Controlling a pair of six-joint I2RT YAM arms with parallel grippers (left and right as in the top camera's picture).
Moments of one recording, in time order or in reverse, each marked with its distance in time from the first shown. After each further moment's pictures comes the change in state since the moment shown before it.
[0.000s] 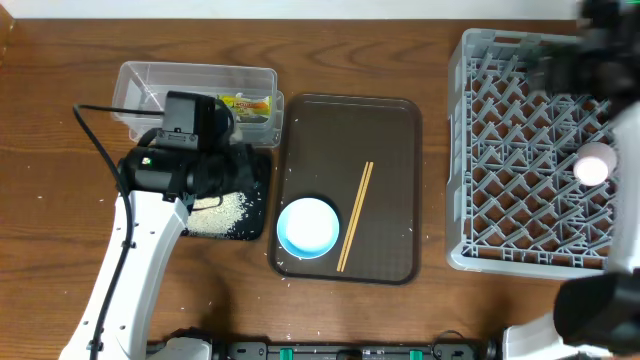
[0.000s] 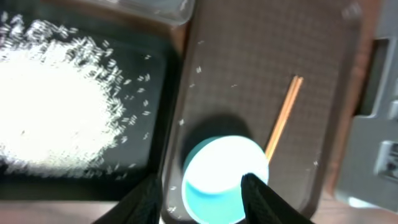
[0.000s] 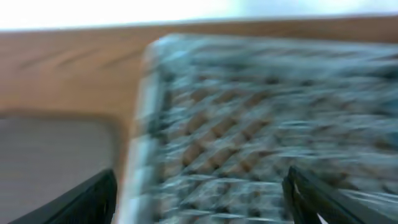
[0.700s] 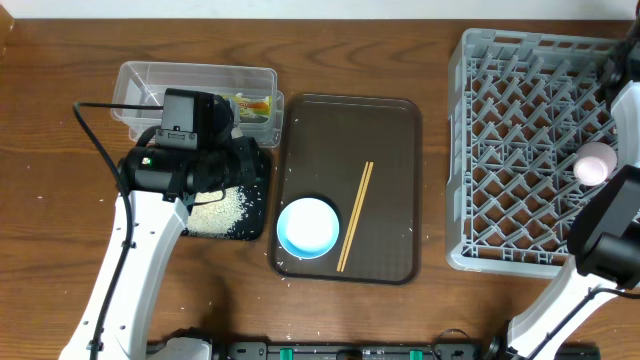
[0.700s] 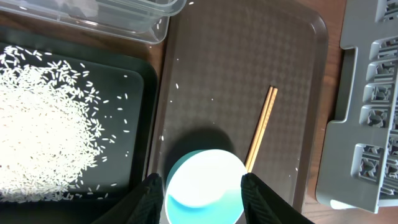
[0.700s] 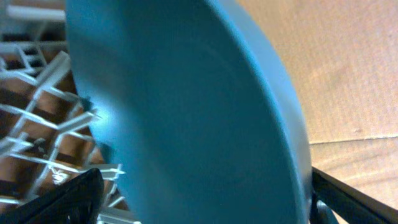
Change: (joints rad) left arm 0.000 0.000 0.000 0.079 0.062 0.000; right arm -0.208 0.370 0.000 0.610 1.025 -0.355
